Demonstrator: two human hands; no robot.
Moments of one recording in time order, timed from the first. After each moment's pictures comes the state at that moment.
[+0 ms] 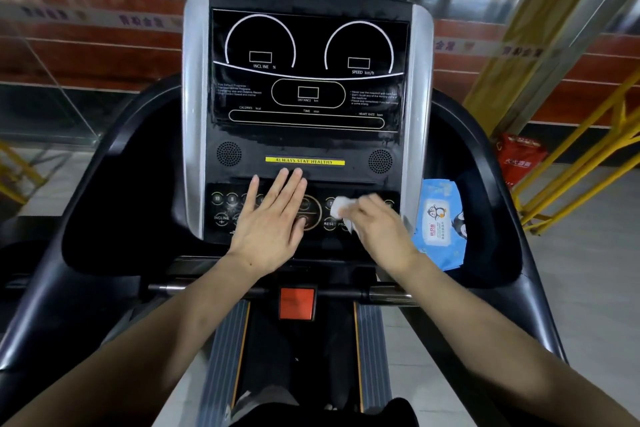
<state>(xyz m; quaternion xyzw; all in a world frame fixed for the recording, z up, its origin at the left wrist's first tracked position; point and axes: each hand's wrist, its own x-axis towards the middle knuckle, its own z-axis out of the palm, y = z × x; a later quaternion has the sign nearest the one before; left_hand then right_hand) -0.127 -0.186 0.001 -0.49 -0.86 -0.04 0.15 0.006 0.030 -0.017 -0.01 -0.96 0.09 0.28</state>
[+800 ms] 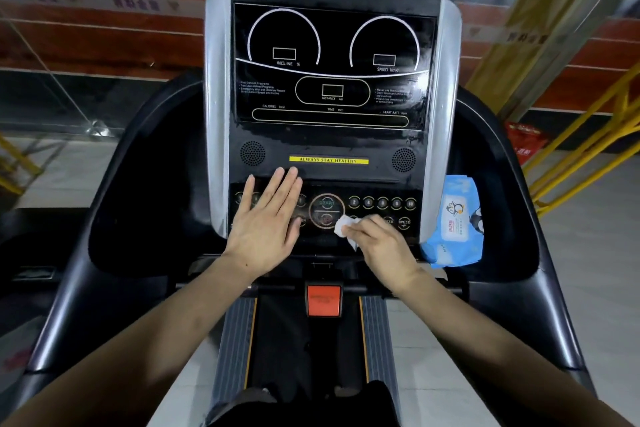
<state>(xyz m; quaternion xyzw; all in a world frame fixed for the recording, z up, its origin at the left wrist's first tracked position) -0.161 -0.230 0.003 -0.49 -0.86 -0.04 0.12 0.008 -0.016 -0.040 0.01 -0.96 0.07 0.26</state>
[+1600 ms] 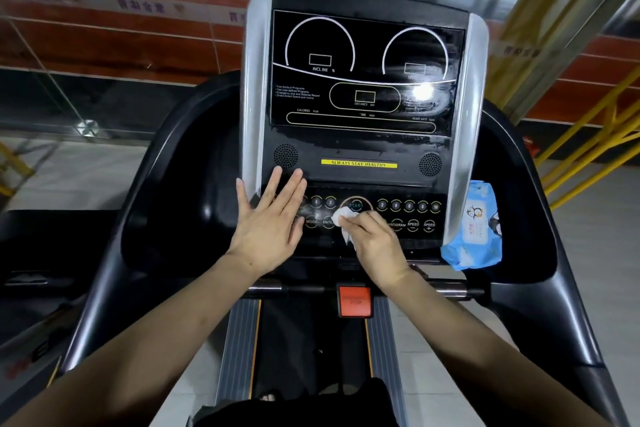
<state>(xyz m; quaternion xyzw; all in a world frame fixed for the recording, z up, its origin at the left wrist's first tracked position) -0.197 -0.272 0.004 -0.49 -0.87 -0.05 0.07 -0.040 -0.074 -0.037 -0.05 -0.95 0.09 0.31</state>
